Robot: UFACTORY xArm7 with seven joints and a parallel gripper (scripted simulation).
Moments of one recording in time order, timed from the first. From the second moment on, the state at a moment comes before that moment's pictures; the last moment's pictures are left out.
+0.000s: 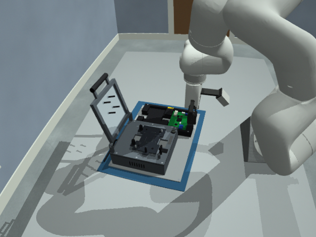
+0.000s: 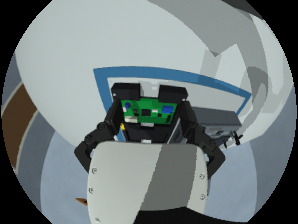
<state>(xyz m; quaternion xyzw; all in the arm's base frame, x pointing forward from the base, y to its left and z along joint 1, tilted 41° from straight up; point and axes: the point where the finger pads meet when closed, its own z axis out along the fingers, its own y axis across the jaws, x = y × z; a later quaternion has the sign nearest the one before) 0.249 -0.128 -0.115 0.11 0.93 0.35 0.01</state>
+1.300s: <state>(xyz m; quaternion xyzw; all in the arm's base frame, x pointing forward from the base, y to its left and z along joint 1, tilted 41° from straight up) 0.267 -0.134 -0.117 0.11 0.93 0.35 0.01</state>
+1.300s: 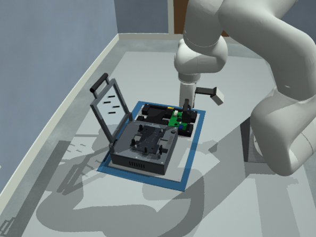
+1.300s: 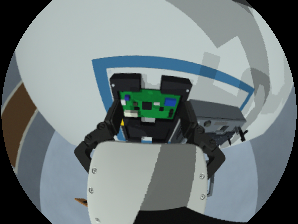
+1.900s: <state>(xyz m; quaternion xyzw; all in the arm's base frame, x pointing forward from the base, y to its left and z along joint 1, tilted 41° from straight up) 0.296 -0.143 -0.121 0.11 0.93 0.35 0.01</state>
